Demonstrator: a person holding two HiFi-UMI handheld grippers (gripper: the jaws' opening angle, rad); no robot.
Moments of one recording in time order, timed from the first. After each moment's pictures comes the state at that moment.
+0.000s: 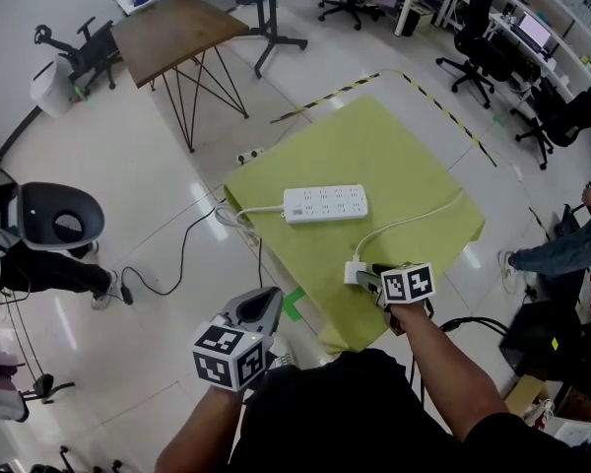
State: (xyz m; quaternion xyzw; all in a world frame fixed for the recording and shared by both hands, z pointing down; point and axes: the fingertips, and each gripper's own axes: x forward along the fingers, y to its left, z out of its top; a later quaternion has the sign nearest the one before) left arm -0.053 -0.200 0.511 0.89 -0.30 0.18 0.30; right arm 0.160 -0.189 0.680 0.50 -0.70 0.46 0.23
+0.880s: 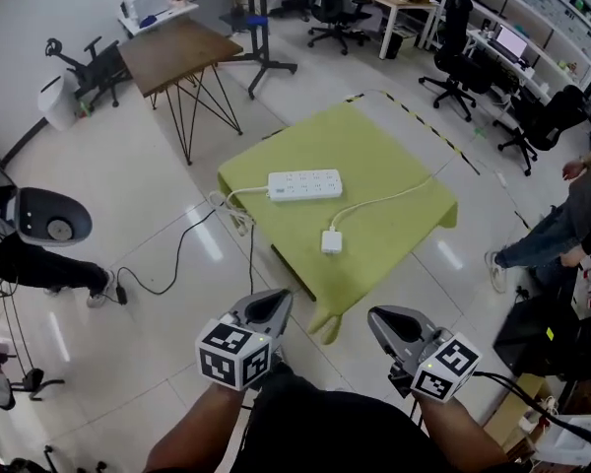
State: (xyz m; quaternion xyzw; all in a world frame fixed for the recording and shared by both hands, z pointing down) left arm -0.018 -0.055 0.469 0.92 -0.25 0.15 0.25; right arm 0.097 0.026 0.423 0.48 -0.85 0.21 0.03
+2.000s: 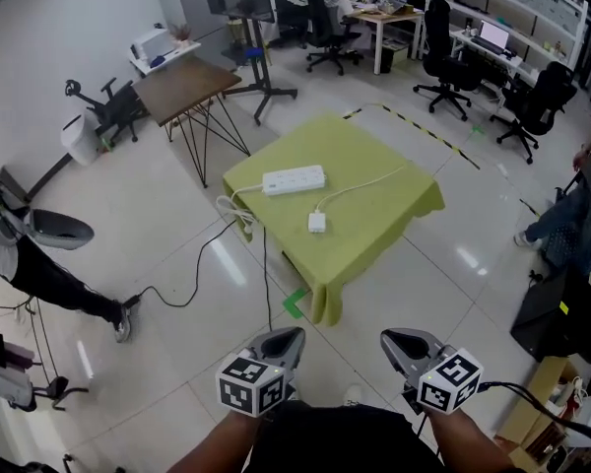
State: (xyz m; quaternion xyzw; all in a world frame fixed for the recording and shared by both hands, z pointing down) left arm -0.014 0.143 0.460 0.92 -0.25 0.19 0.25; right arm 0.120 0.210 0.437 0.51 -0.82 0.24 0.06
